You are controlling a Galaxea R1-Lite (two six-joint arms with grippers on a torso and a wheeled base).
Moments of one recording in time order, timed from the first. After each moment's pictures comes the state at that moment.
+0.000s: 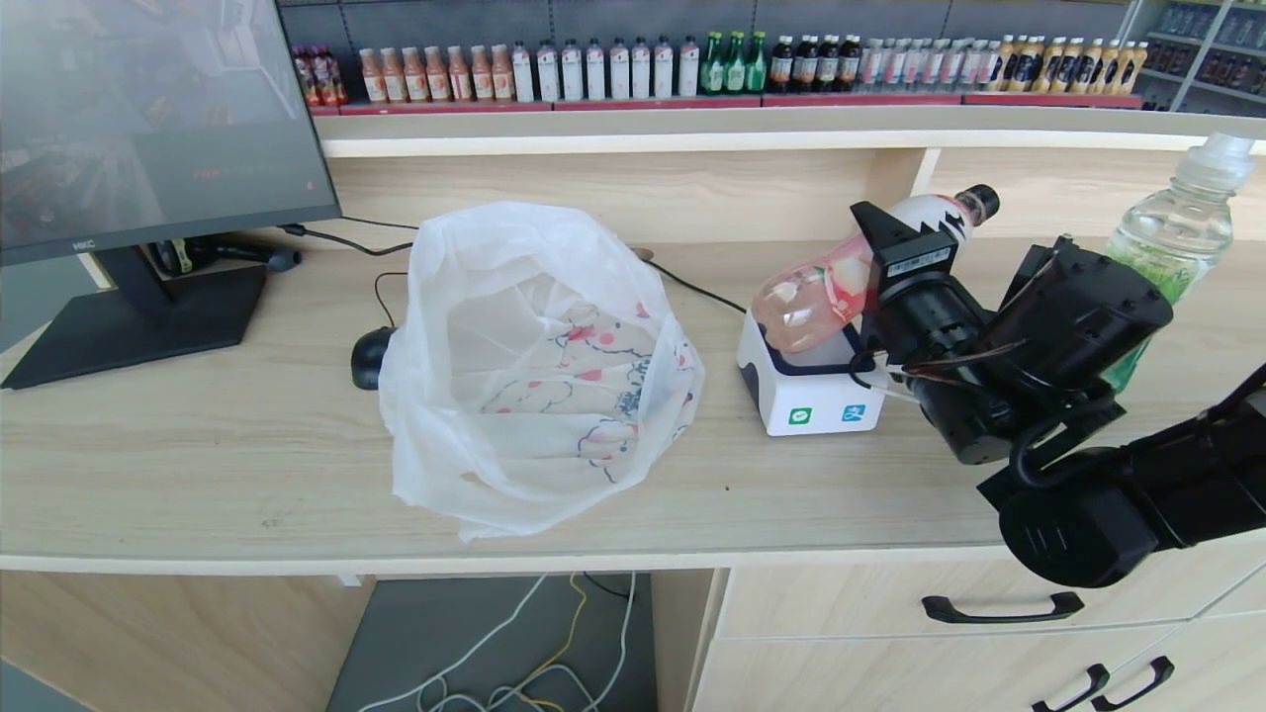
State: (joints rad) left arm 0.00 0.00 0.00 0.00 0.00 0.00; right arm 0.45 1.92 -0.90 -1.41 -0.28 1.11
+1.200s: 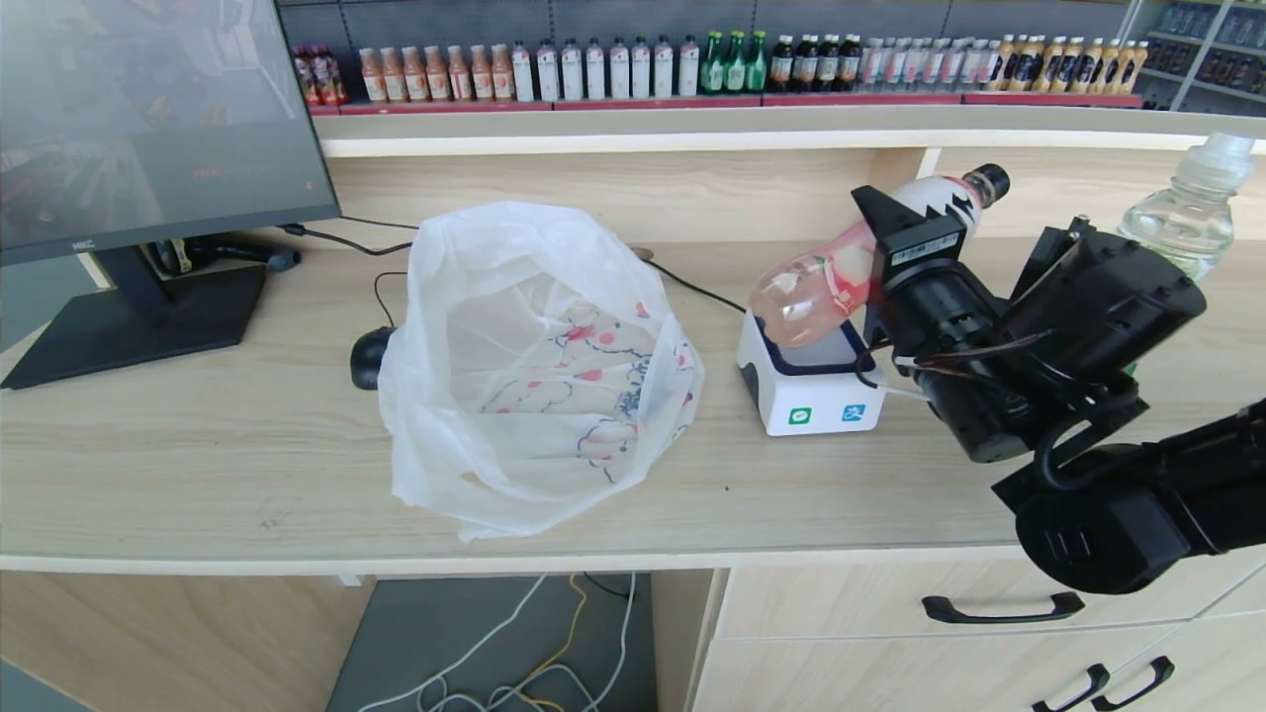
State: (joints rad) left arm 0.00 0.00 0.00 0.00 0.00 0.00; right arm 0.49 1.87 -0.89 -1.39 -0.29 1.06
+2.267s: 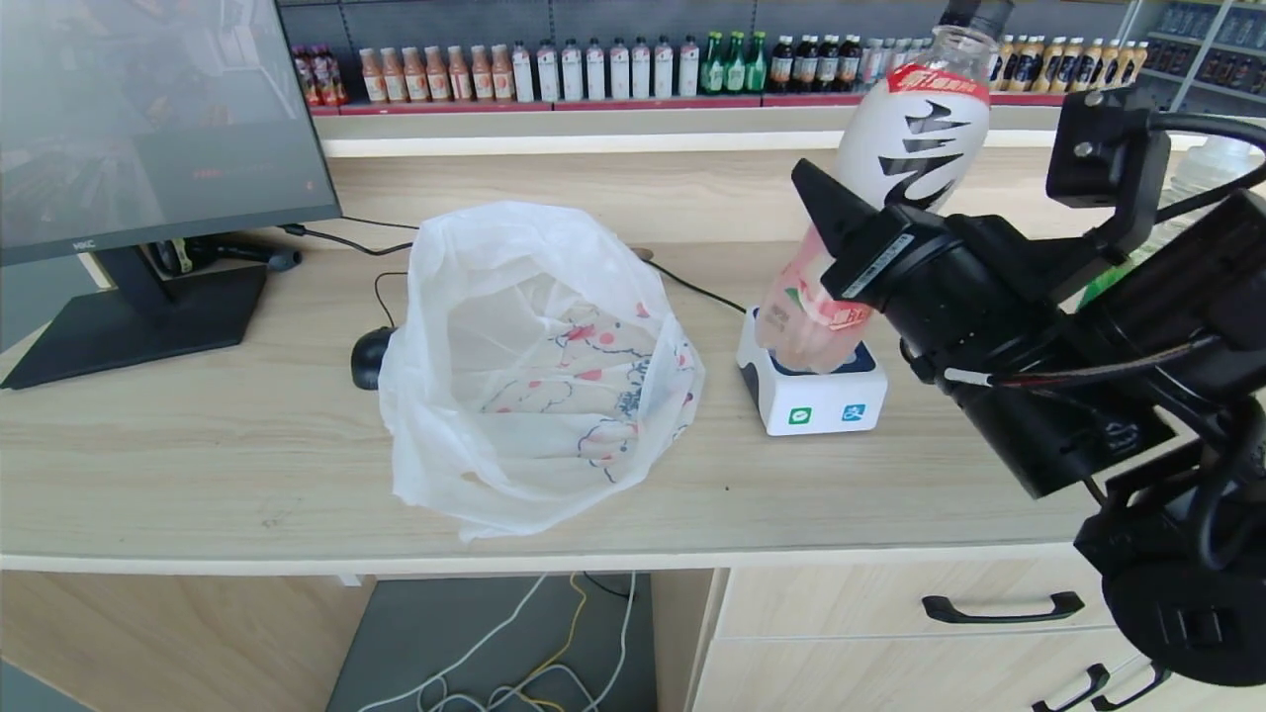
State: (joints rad) left arm 0.00 0.00 0.00 0.00 0.00 0.00; right arm 0.67 1.71 -0.82 -1.37 -0.28 0.09
